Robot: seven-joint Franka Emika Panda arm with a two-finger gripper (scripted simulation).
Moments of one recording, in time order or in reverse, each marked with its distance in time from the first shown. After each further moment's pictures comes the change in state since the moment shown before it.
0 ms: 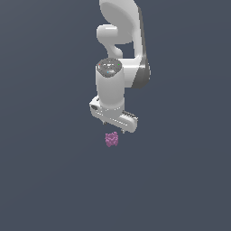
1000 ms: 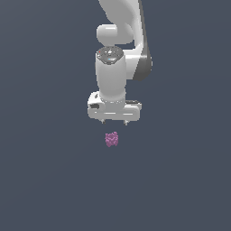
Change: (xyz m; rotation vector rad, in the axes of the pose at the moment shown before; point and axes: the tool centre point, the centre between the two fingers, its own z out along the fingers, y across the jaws) arm -0.004 -0.003 -0.029 0.004 0.014 -0.409
